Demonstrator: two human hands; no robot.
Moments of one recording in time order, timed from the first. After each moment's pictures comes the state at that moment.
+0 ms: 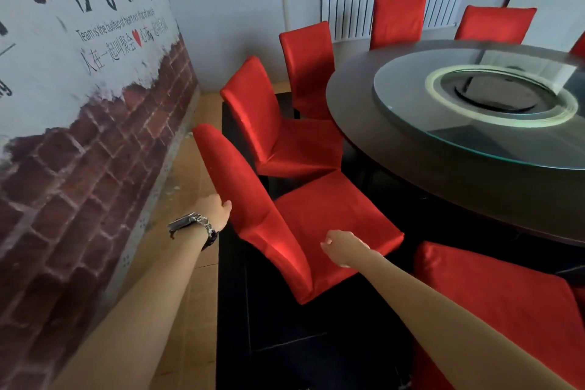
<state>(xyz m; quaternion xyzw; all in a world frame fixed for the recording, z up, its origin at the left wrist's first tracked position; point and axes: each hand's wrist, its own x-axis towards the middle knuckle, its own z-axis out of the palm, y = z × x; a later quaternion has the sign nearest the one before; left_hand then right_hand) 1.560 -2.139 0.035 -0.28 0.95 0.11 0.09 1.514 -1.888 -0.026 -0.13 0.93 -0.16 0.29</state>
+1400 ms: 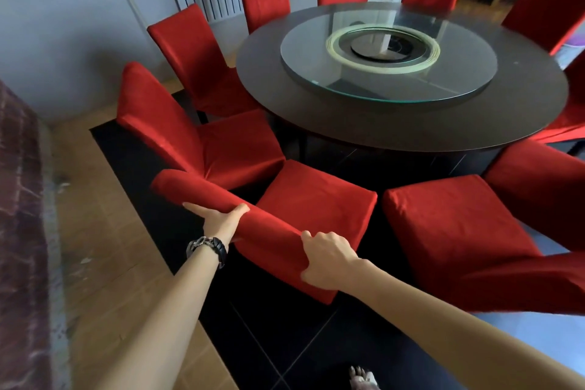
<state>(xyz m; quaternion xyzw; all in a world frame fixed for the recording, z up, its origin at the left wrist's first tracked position) 1.413 -2.237 -0.046 -0.27 0.76 0.58 0.07 1.527 -2.055 0.007 -0.07 0.98 -0.08 0.15</state>
